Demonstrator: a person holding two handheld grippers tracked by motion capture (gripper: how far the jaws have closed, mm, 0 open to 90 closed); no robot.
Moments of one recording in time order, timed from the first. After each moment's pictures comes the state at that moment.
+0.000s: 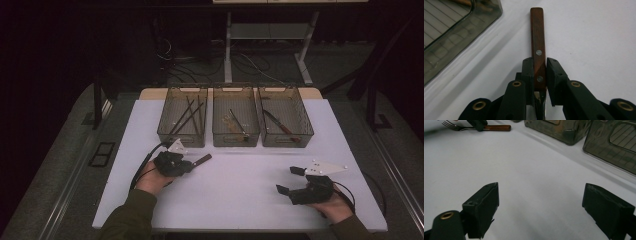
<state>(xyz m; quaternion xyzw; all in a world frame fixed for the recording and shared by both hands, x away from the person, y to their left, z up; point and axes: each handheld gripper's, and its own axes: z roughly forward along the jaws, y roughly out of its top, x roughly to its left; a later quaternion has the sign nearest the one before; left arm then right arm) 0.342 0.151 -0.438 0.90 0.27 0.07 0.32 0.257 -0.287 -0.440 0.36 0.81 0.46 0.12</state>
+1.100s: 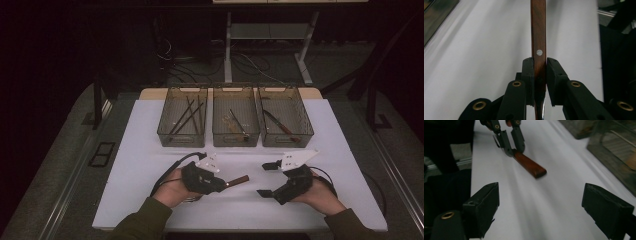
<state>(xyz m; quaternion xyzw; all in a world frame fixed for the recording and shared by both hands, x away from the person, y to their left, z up) 0.288 0.059 -0.399 0.93 0.08 -0.01 0.36 0.279 -0.224 -0.400 0.16 0.88 0.45 0.03</state>
